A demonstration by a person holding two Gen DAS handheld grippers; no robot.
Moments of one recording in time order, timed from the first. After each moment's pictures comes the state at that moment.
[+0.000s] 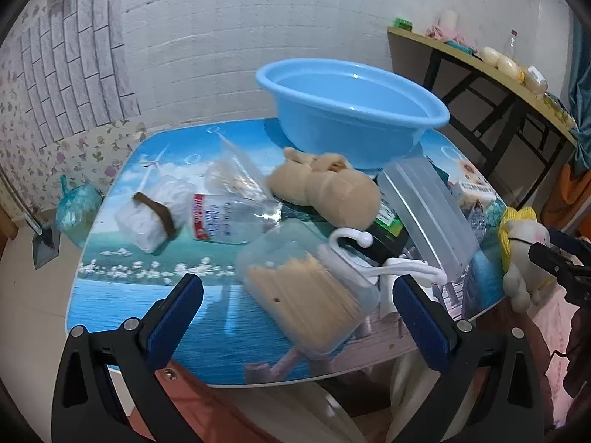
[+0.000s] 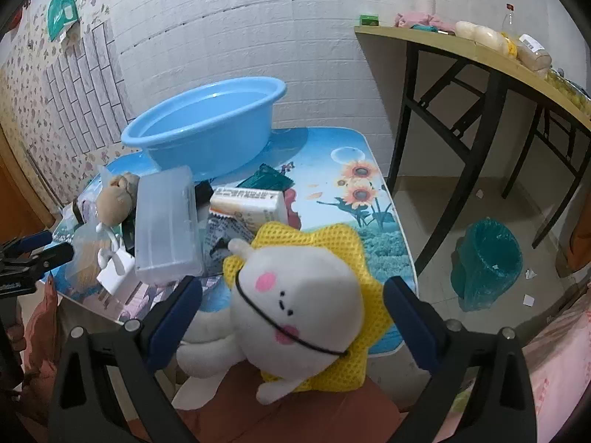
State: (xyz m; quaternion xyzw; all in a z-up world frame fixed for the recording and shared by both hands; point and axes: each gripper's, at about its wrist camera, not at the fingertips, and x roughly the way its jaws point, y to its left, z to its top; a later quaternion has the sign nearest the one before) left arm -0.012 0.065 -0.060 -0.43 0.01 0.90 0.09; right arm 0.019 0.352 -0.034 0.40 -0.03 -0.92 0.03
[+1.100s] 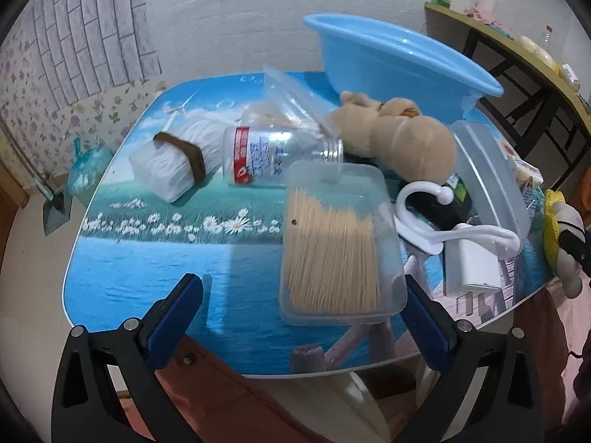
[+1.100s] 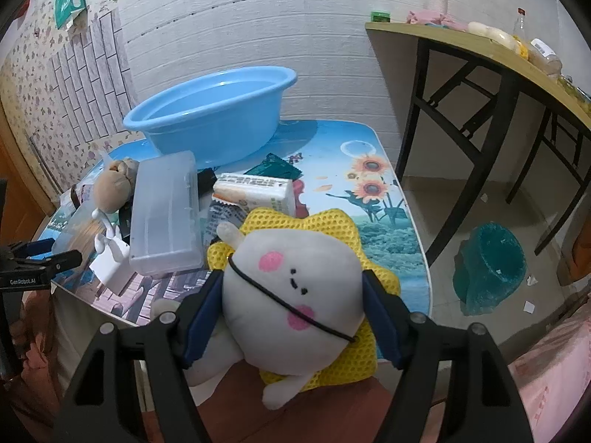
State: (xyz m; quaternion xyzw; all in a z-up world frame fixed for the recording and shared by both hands) left arm -0.026 0.029 -0.093 -0.49 -0.01 0.87 0.05; right arm 0.012 0.345 -0.048 0.40 -0.02 -0.91 0.04
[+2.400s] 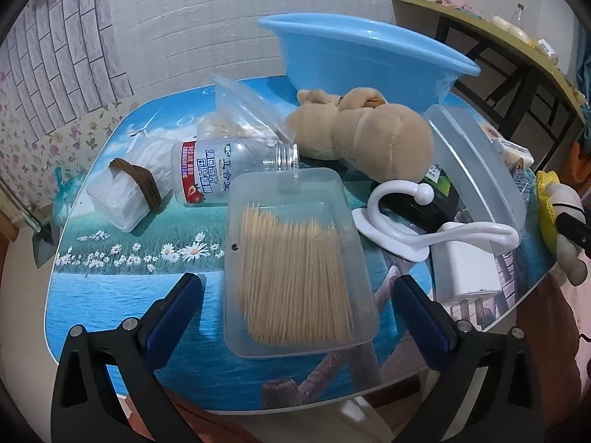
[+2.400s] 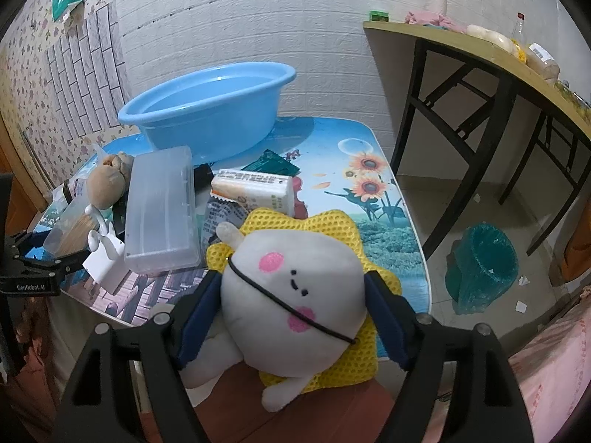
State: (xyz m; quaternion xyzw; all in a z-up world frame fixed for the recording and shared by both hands) left arm -0.033 0.048 -0.103 -0.46 0.03 0.88 0.10; right arm 0.010 0.338 -0.049 0.41 -0.01 -0.91 0.03
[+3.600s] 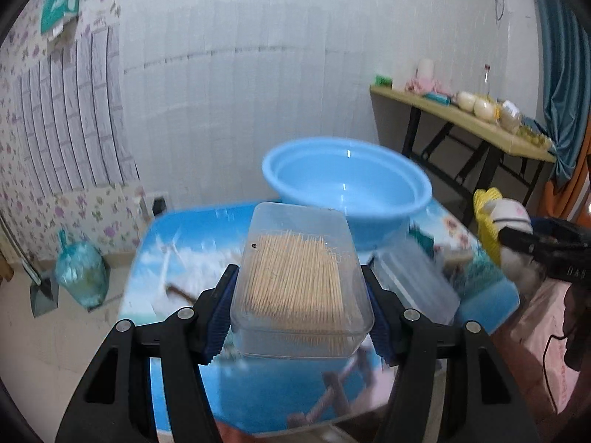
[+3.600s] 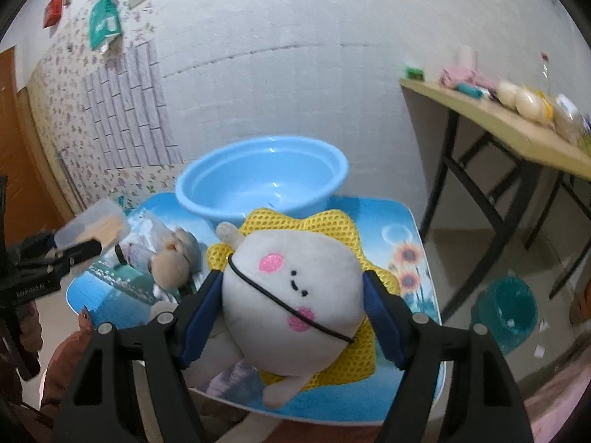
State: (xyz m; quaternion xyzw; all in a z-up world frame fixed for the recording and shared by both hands) left arm -0.020 0.030 0.013 -0.31 0.01 0.94 0.13; right arm -0.012 0.306 0.025 0.32 0.00 -0.94 0.10
